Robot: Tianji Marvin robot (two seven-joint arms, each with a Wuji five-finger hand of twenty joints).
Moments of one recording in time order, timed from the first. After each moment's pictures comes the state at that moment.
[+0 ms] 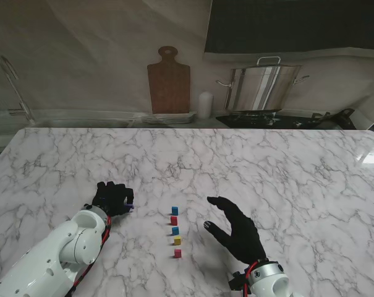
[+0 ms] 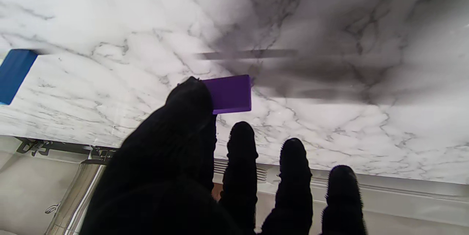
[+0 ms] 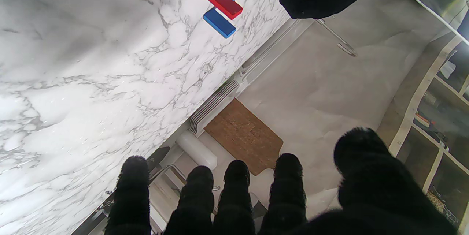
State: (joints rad) left arm 1.53 -1.05 -1.14 -1.53 0.94 0.17 -0.09; right arm -2.03 -1.16 1.20 -1.93 -0.53 0.05 -0.29; left_hand 1.04 -0.46 0.38 -0.10 0.59 0.02 0.93 0.72 0.51 0.10 0.82 1.14 0.19 0.29 0.74 0.92 -0.08 0.30 0.61 0.76; right_hand 0.44 -0.13 0.39 -0.03 0.20 -0.21 0.26 0.39 0.22 -0.07 0.26 0.22 0.22 -0.07 0.04 0.16 -0.02 0.24 0.63 0.47
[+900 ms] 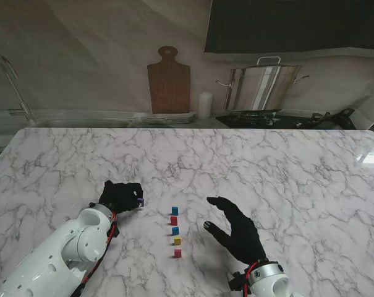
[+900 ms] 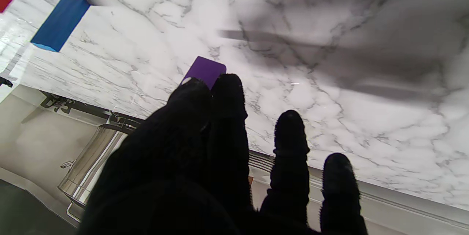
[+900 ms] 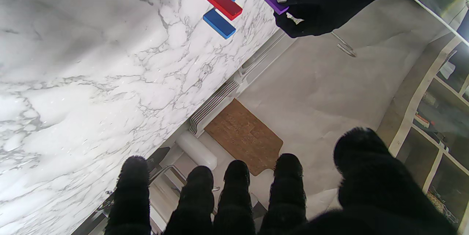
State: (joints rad) left arm 1.51 -1.08 -1.13 -1.52 0.78 0.15 -0.02; right arm -2.03 -1.16 1.19 -1.93 -0.53 0.05 -0.29; left_hand 1.03 -0.47 0.42 -0.10 0.57 -0.01 0.92 0.78 1.12 -0.04 0.25 0.62 0.51 0.25 0.78 0.88 -0.07 0.30 0.94 0.77; right_hand 0.44 -0.13 0.39 -0.03 0.20 -0.21 0.26 0.39 0.22 -0.07 0.26 0.22 0.22 -0.07 0.04 0.16 -0.02 0.24 0.63 0.47
